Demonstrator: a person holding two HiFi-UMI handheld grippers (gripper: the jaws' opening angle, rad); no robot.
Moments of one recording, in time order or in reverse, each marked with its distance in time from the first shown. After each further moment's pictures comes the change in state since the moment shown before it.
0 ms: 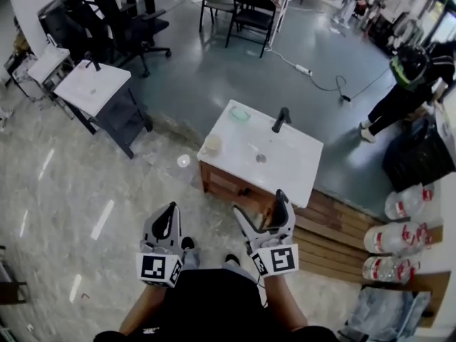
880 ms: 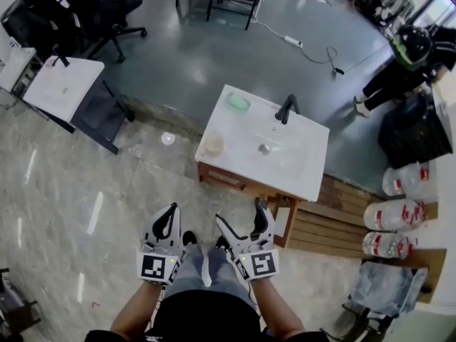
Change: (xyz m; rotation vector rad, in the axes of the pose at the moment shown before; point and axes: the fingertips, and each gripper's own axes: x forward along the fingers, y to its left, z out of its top) left arm 0.088 0.075 -0.079 -0.025 0.094 -0.187; right arm 0.083 0.039 -0.122 0.047 0.193 -0.102
